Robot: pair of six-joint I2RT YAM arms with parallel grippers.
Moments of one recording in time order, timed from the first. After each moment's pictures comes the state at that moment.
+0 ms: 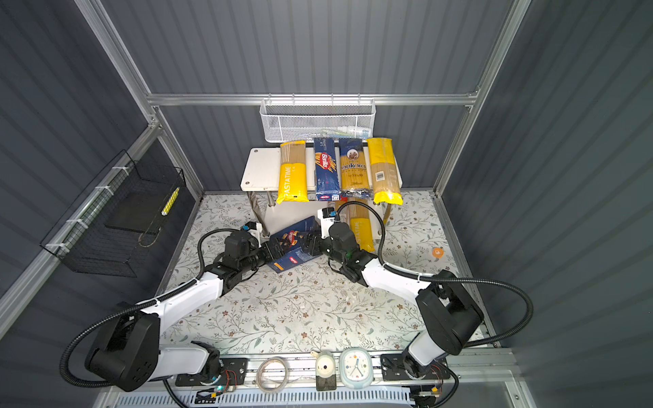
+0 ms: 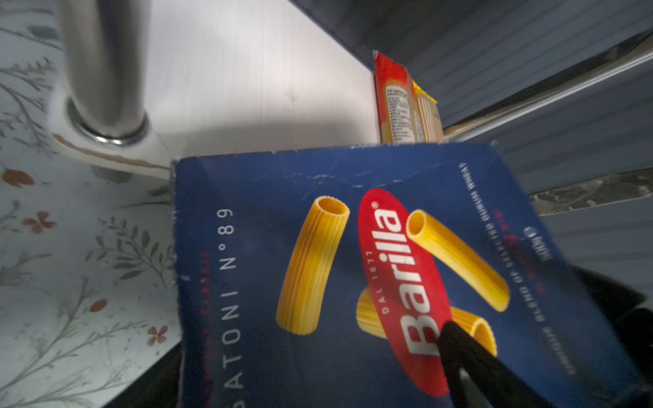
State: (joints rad) left arm -0.45 1.36 0.69 0.13 0.26 -0.74; right arm 0.73 1.55 0.93 0.38 -0.10 0.54
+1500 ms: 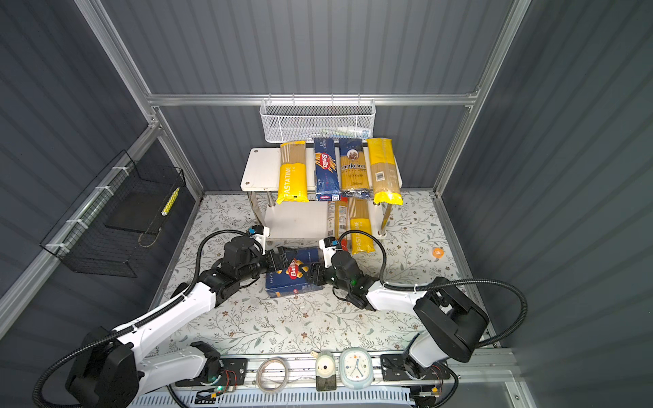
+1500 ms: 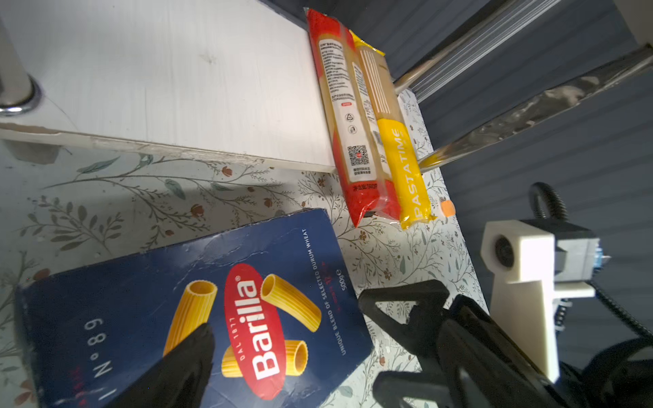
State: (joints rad) left arm -0.54 1.16 0.69 -0.04 0.23 -0.65; right arm 0.81 1.49 0.61 0.49 -0.14 0.66
